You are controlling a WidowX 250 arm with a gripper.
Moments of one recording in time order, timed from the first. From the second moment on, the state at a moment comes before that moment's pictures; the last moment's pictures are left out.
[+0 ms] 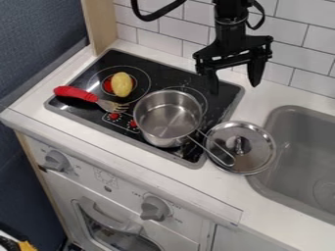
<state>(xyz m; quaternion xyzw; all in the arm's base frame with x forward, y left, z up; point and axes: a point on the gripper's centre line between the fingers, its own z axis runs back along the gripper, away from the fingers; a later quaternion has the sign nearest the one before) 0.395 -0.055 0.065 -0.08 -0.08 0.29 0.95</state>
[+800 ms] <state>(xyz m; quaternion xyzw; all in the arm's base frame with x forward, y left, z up) 0.369 -0.067 0.035 -0.03 -0.02 0.31 0.95</state>
